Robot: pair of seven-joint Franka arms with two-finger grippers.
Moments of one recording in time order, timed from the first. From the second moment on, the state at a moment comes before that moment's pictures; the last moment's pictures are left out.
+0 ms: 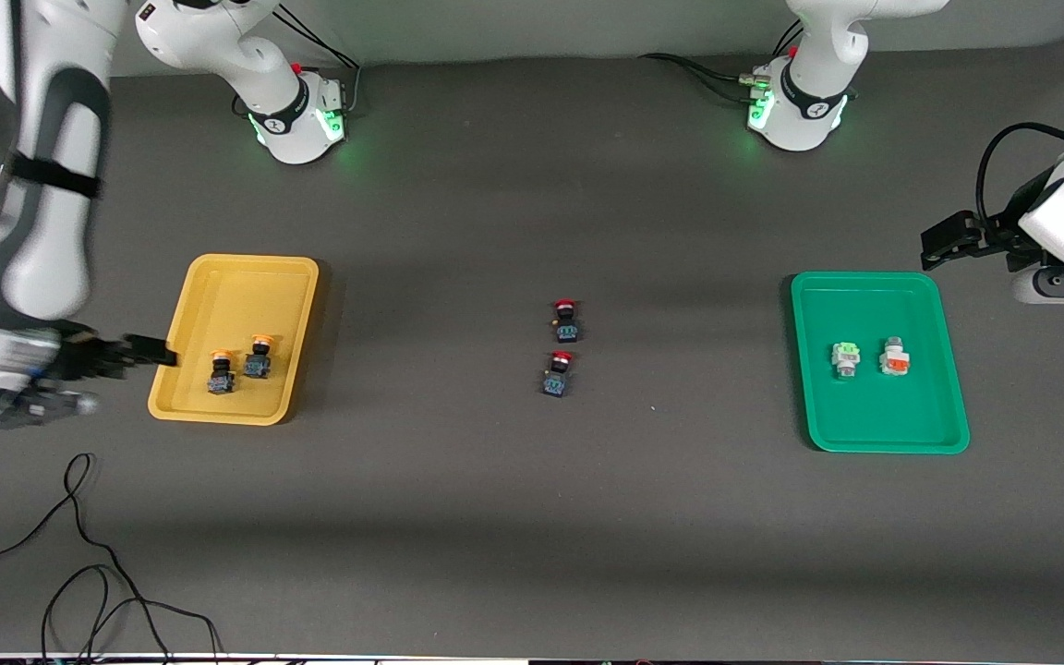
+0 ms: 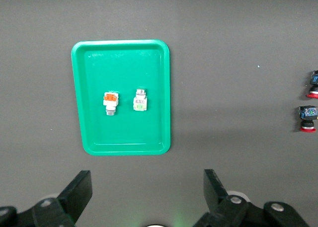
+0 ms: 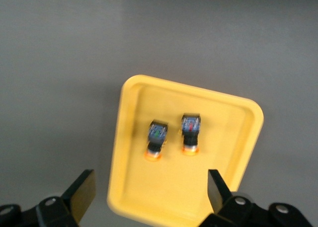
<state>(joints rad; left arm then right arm) -0.05 0.02 -0.03 -1.59 0.00 1.53 -0.04 0.80 0.50 -1.18 -1.63 0.56 1.61 -0.58</state>
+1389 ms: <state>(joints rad) -0.05 0.02 -0.03 -1.59 0.00 1.53 -0.04 0.80 0.52 -1.39 -1.24 0.47 1.21 -0.55</state>
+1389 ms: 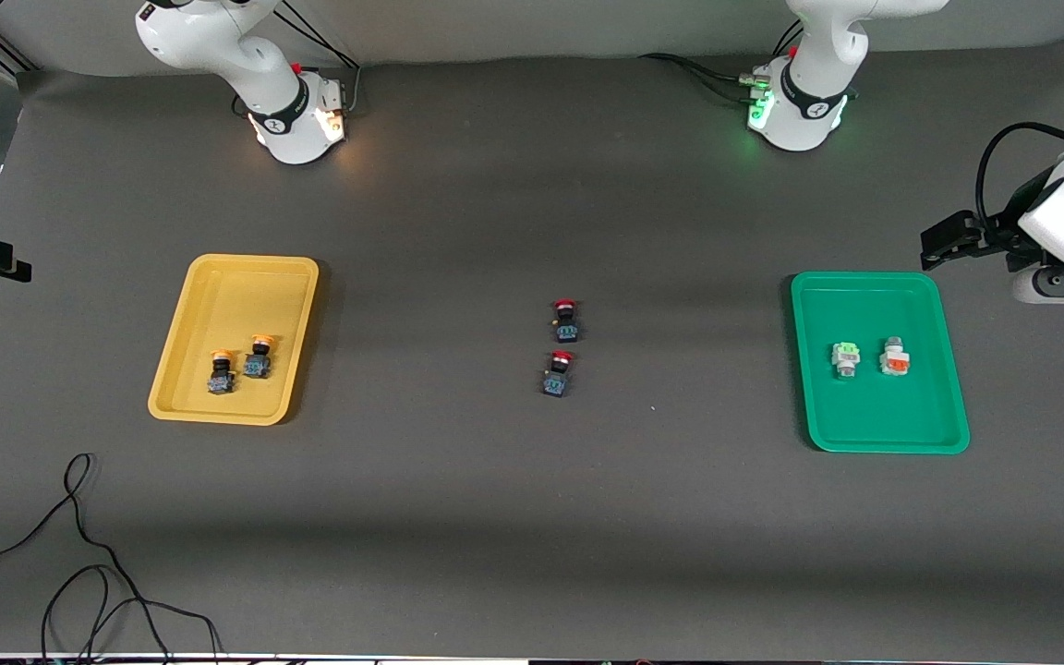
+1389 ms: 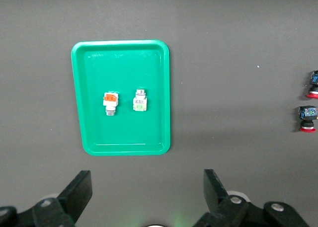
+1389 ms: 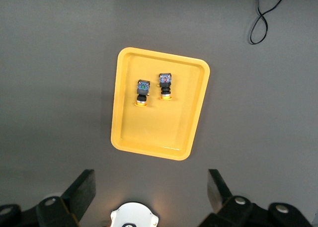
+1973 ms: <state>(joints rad) -0.05 0.02 -0.03 -1.59 0.00 1.53 -0.04 0.79 0.51 -1.35 -1.24 0.45 1.19 -0.55</state>
